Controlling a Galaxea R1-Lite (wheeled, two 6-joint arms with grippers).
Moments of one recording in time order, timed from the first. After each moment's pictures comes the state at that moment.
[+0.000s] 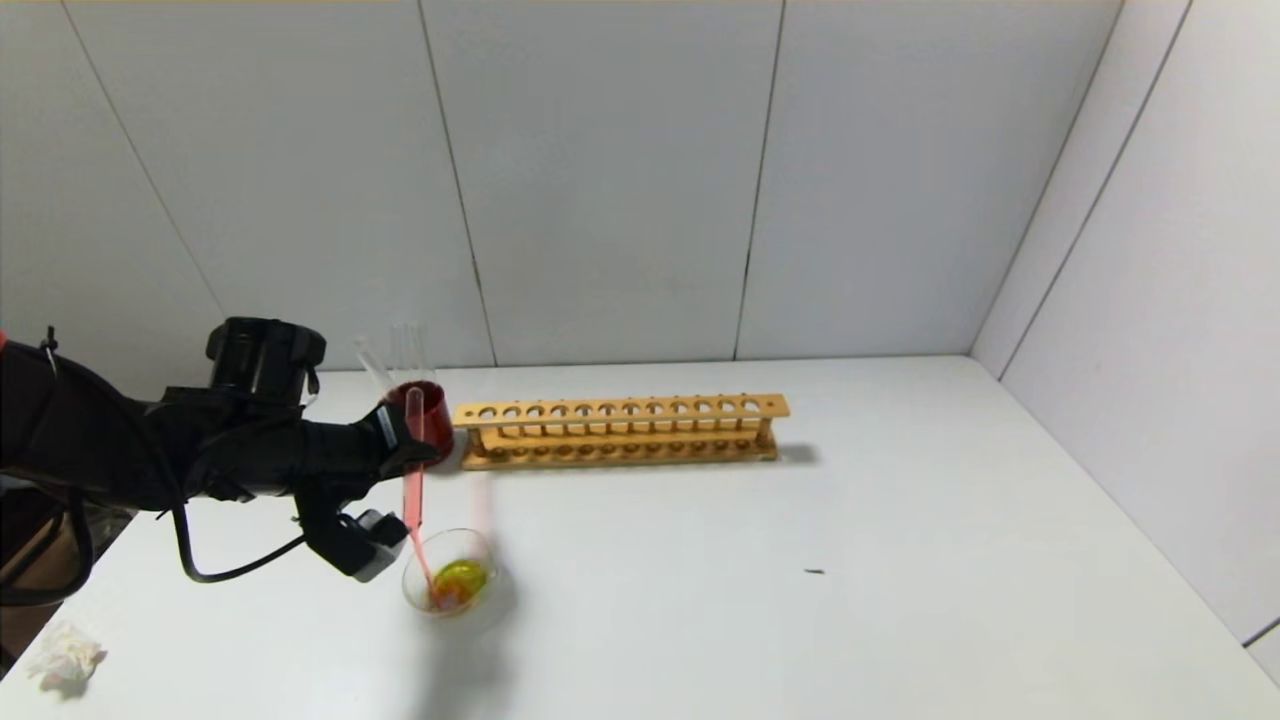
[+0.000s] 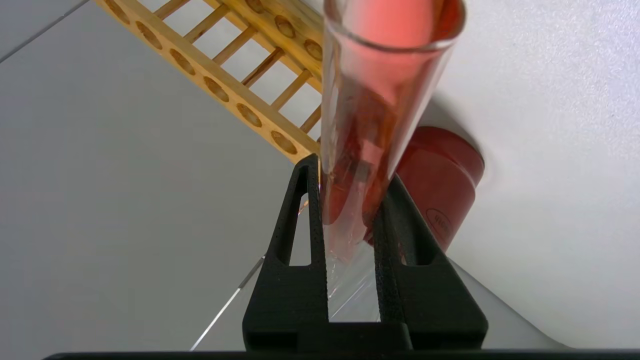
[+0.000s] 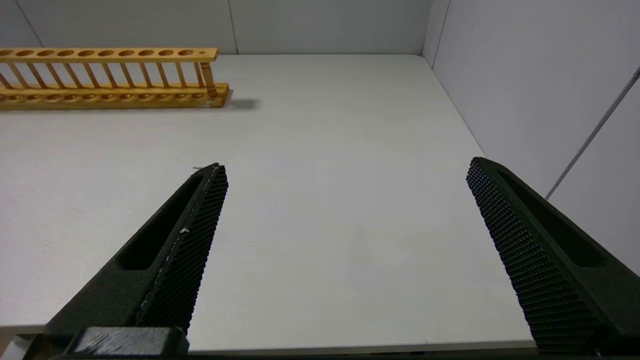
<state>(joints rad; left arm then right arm) -0.07 1.87 -0.88 -0.27 -0.37 2.47 0.00 0.00 0.00 0.00 0.00 0.00</state>
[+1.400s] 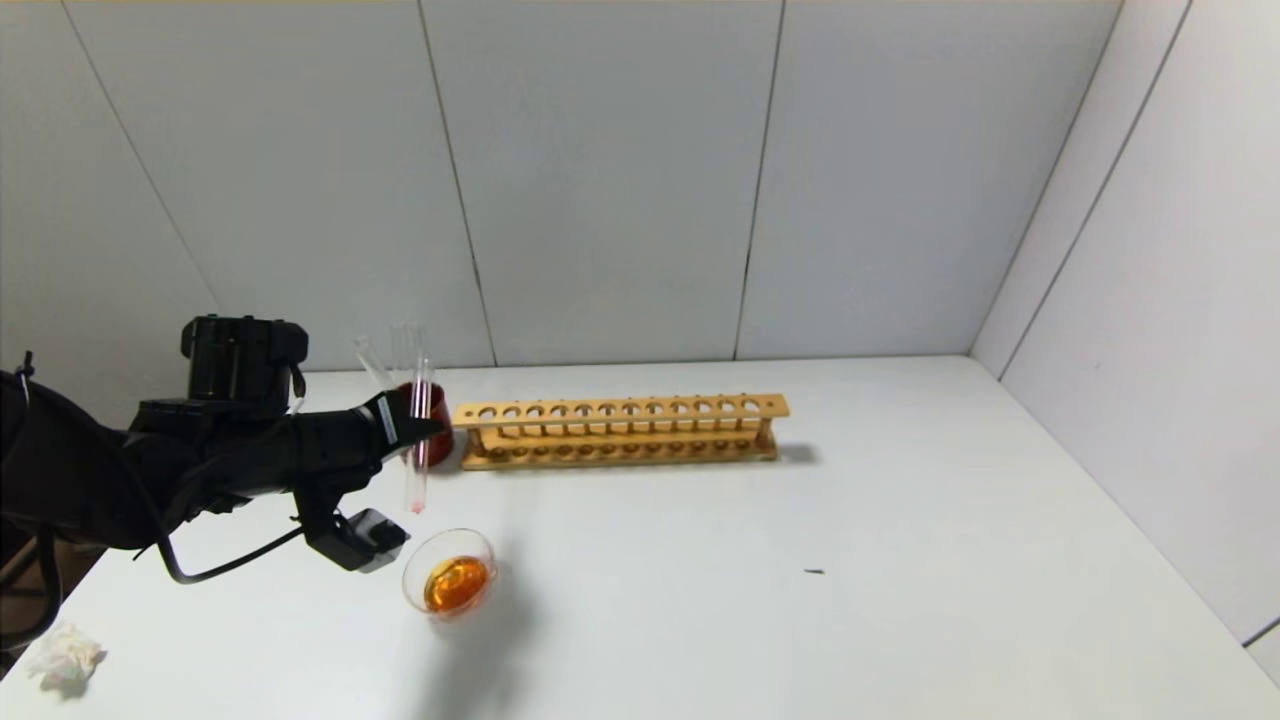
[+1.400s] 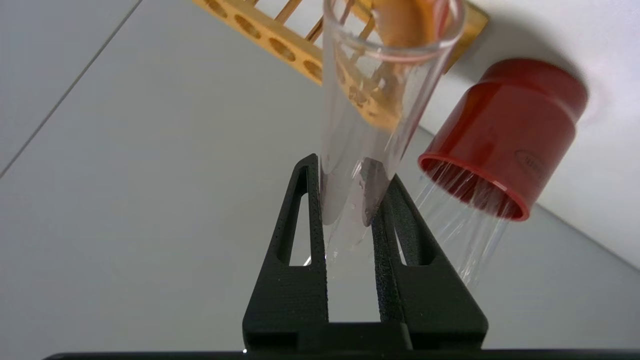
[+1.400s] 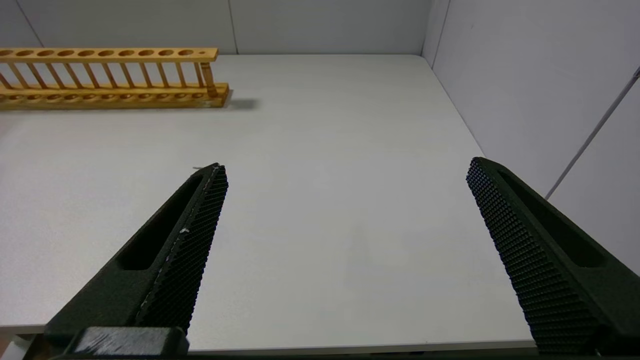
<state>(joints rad) -0.09 1.81 -0.77 -0.51 -0.38 2.59 0.00 0.00 0.00 0.00 0.00 0.00</state>
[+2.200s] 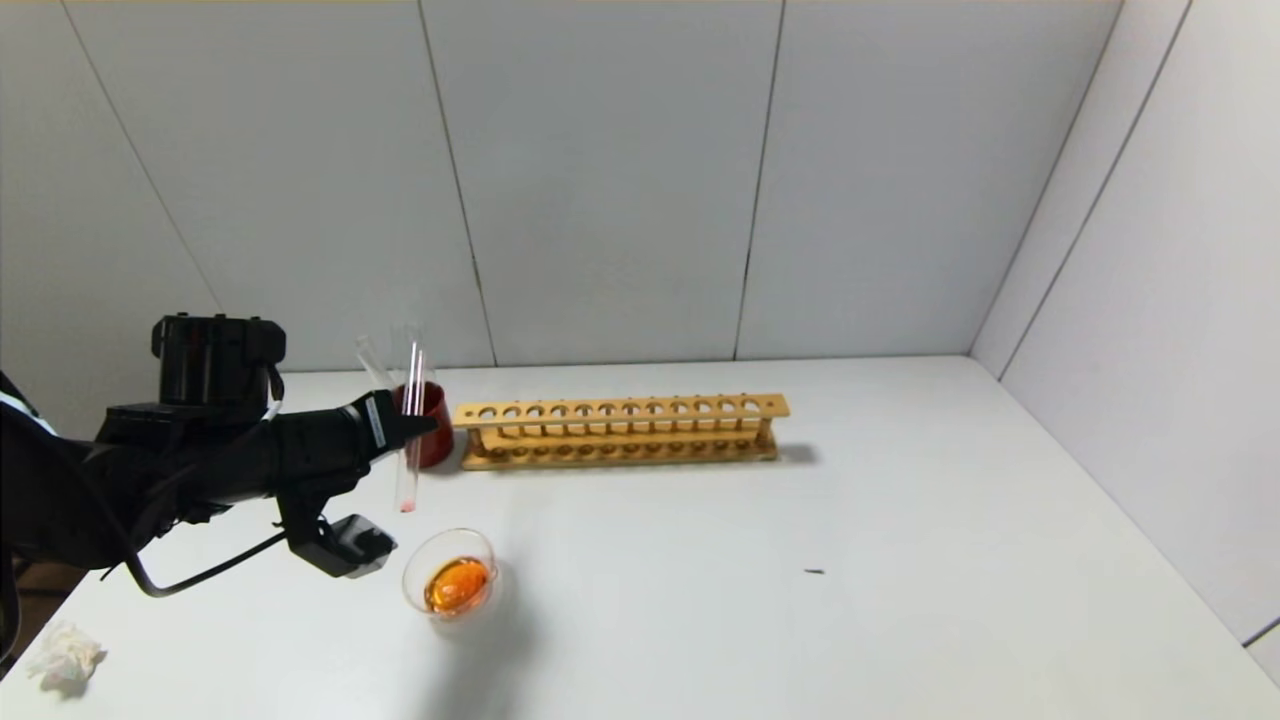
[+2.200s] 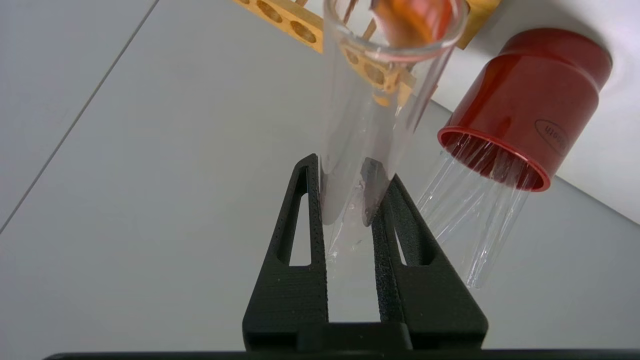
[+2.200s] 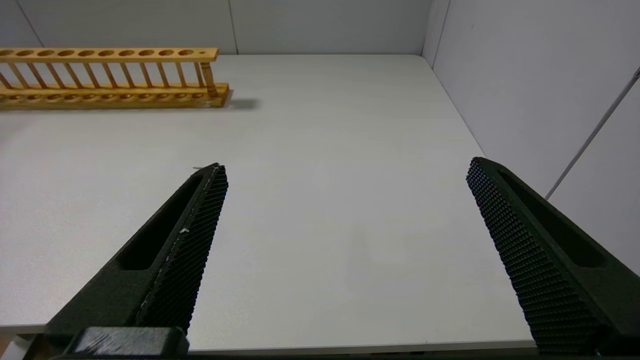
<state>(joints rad) -0.09 1.75 -0.73 -0.54 -0.38 2.63 0.00 0.00 0.00 0.00 0.00 0.00</state>
